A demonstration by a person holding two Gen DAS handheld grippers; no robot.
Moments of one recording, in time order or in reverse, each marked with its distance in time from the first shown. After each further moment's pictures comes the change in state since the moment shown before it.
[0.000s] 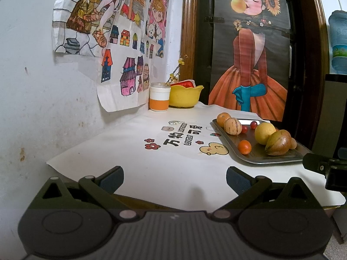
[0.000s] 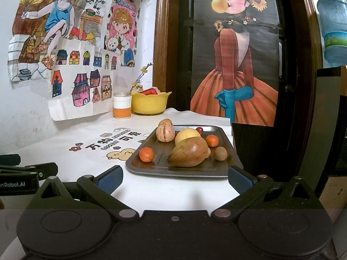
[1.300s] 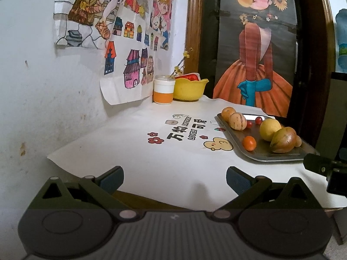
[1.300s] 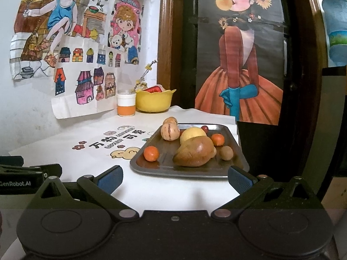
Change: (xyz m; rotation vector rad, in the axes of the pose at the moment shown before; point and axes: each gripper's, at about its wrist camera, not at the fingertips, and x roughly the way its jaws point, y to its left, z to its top) left arm 0.006 0.001 0.002 -0.018 0.049 0.019; right arm 0.006 0.005 0.005 -0.006 0.014 0.020
